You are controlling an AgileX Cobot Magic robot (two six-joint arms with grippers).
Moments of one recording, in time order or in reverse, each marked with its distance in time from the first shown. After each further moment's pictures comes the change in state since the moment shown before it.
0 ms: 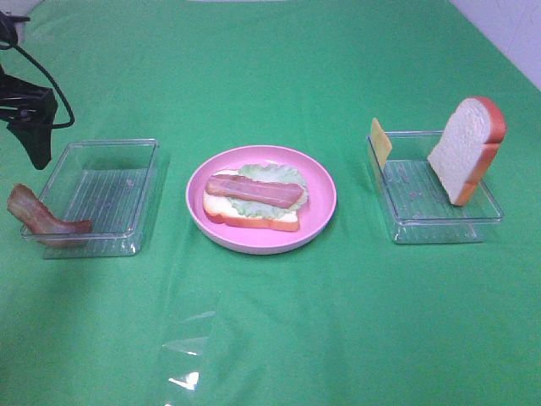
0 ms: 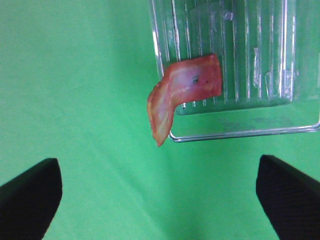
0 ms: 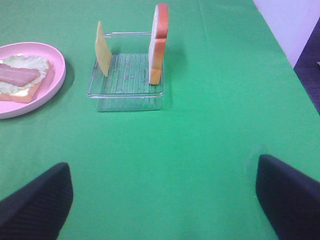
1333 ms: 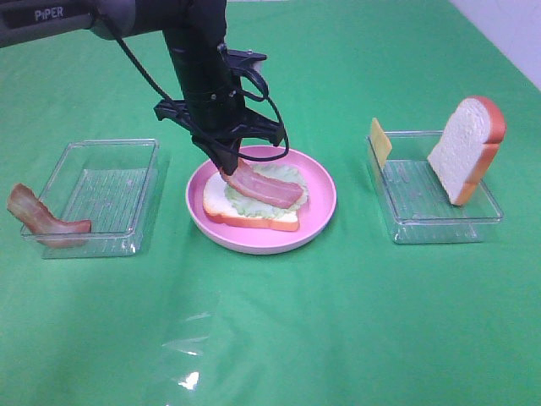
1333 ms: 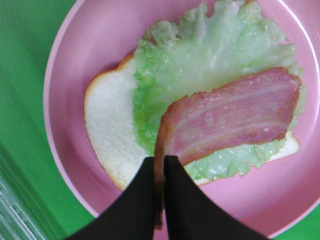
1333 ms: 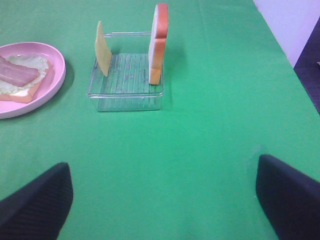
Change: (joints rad) left arm -0.416 0.499 -0.575 -0.120 -0.057 -0.055; right arm 0.000 0.000 0.000 0.000 0.000 0.000
